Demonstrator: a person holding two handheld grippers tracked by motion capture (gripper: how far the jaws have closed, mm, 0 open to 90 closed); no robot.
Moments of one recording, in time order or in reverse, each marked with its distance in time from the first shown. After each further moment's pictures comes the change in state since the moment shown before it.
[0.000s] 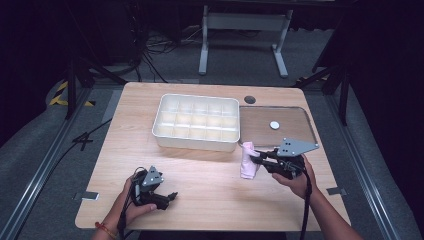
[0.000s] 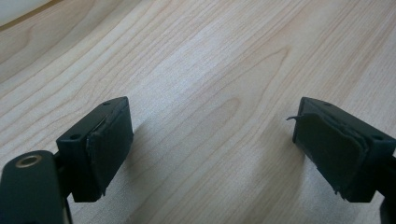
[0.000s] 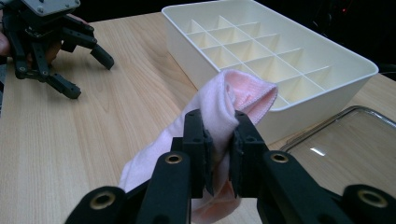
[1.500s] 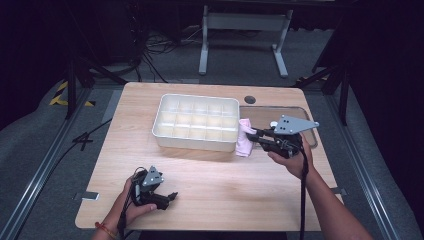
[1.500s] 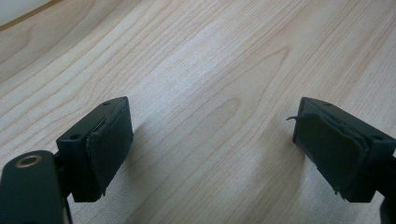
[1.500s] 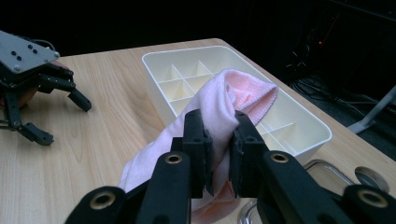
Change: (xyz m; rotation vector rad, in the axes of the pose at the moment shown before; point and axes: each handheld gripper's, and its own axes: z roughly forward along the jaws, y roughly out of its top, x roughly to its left) left arm 0.000 0.000 0.000 -0.001 0.000 -0.004; right arm -0.019 0.060 0.005 -0.061 -0.053 -0.059
